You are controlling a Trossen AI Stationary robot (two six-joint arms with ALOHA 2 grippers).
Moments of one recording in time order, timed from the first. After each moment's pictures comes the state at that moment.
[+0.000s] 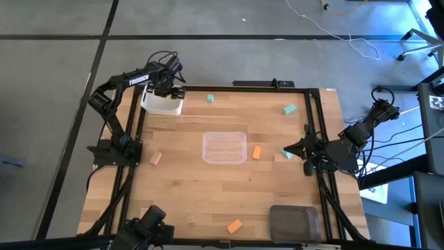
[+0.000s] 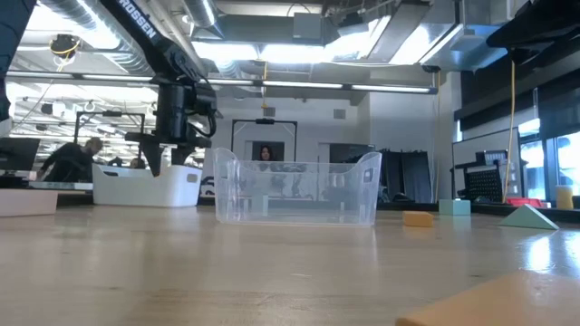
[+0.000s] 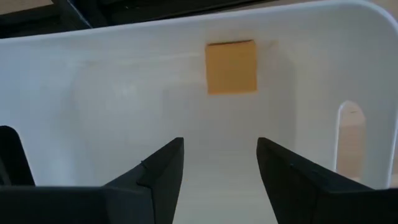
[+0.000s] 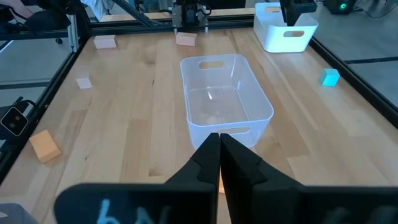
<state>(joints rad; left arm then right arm) 1.00 1.73 1.20 -0.86 -0.11 -0.44 0.65 0.53 0.57 -0.57 0.68 0.39</state>
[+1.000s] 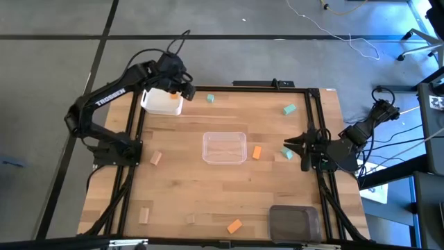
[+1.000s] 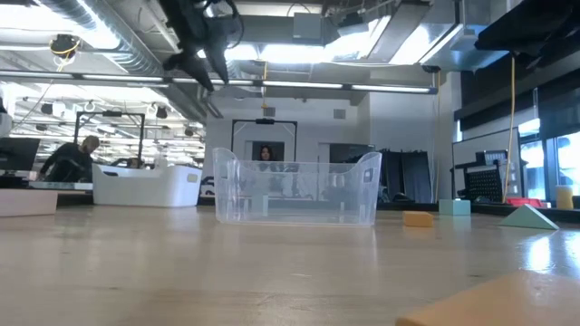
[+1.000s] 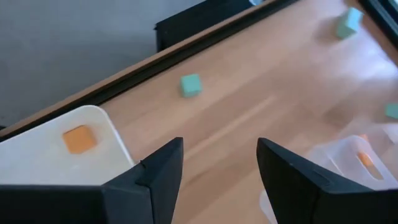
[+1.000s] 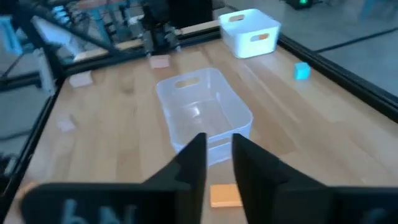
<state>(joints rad) 0.63 1.35 1.40 -0.87 -0.04 -0.42 0.63 0.53 0.57 -0.56 0.81 0.57</state>
